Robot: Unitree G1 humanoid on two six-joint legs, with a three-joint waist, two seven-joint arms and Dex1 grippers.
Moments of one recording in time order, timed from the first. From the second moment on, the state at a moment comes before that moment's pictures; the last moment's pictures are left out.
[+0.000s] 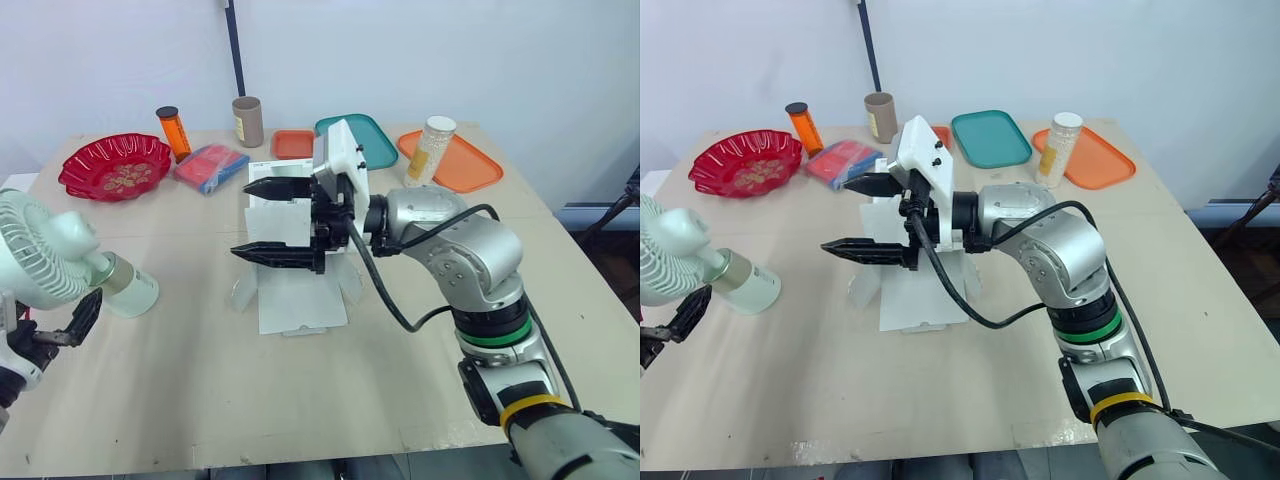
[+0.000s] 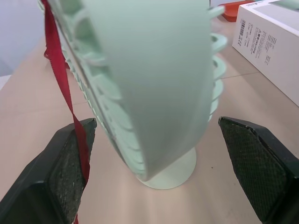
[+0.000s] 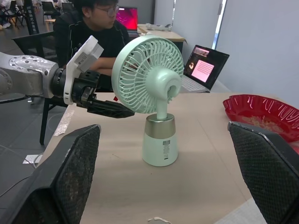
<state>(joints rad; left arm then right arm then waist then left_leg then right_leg) 0.39 0.52 0.78 -0.66 -0.66 0.58 -0.36 -0.92 -0.33 0.21 -0.27 0.57 0.75 0.88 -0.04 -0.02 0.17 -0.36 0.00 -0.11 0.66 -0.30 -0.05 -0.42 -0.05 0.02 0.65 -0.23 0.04</state>
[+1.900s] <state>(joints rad) 0.47 0.57 0.96 -0.85 -1.06 0.72 -0.06 -0.90 -0.30 0.23 -0.27 0.57 0.72 0.87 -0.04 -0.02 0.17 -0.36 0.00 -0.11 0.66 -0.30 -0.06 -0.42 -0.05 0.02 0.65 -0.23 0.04</state>
